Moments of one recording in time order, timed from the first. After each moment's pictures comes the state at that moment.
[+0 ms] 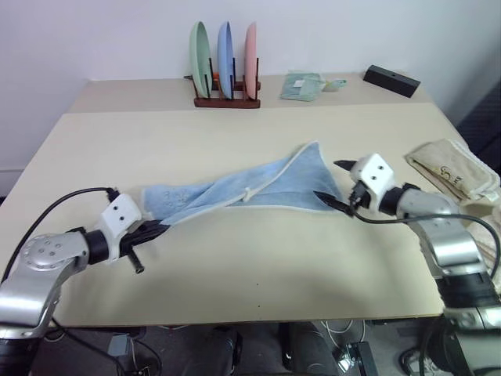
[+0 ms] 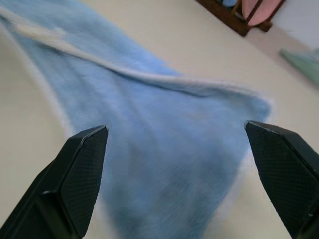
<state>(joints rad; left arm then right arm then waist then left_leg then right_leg) 0.07 0.86 0.23 -0.34 -0.33 0.46 -0.89 -0.48 -0.69 0.05 0.13 0.07 0.11 0.78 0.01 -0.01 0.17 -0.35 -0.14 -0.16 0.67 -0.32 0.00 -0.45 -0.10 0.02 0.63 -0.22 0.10</state>
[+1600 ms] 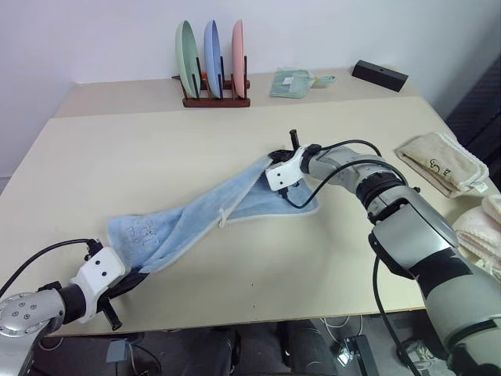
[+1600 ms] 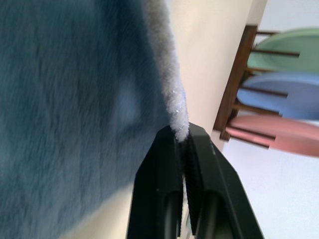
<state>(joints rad) 0.47 0.82 0.35 -0.47 -0.26 0.36 -0.88 -1.27 -0.42 0.68 1.31 -0.84 -0.64 0.15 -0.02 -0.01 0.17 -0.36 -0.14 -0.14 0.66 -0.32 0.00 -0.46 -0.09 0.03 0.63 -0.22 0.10</state>
